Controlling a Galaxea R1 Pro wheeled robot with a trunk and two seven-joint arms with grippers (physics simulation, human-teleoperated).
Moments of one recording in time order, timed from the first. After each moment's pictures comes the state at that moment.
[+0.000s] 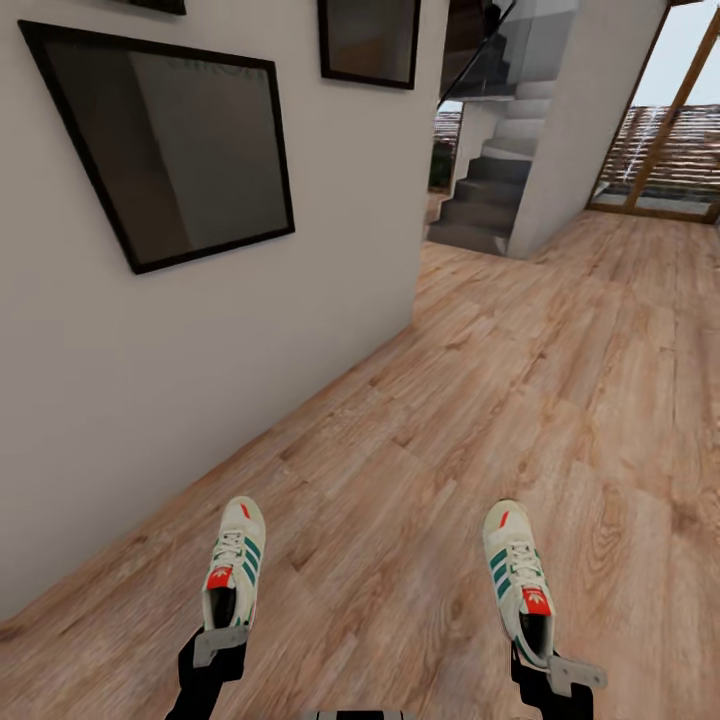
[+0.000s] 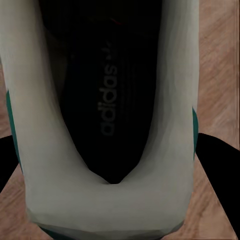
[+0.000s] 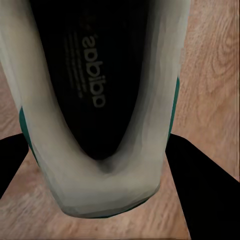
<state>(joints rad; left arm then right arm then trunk) -0.32 -0.02 0.20 -0.39 -0.07 -0.52 -0.05 -0.32 -0.07 -0.05 -0.27 -0.04 -0.62 -0.18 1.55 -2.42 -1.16</state>
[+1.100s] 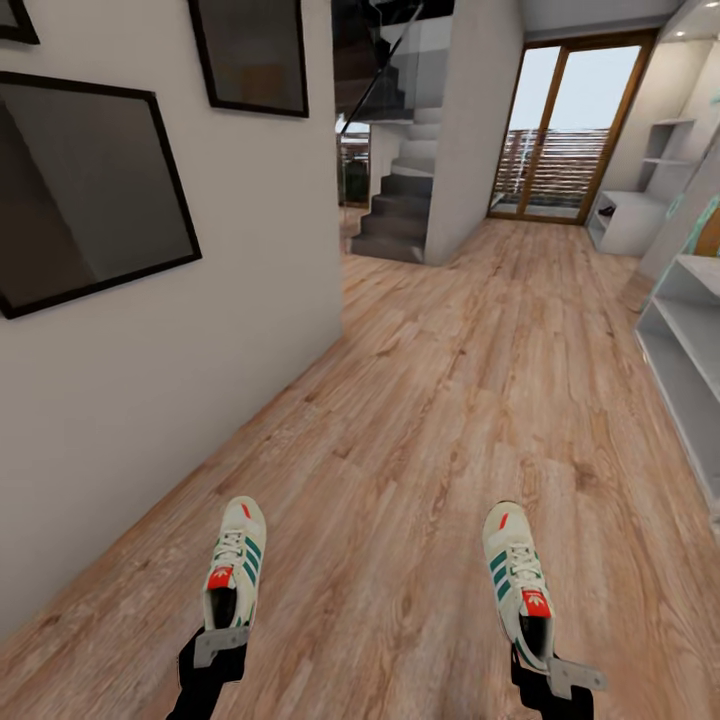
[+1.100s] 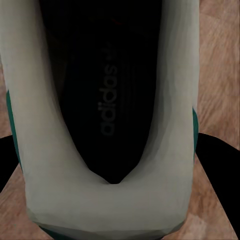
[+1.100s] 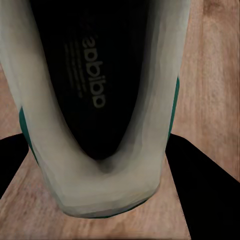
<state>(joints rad) -0.32 -0.02 0.19 -0.39 -0.07 -0.52 -0.05 -0.32 -0.07 -0.05 -0.26 -0.04 -0.62 -0.18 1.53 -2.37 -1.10</state>
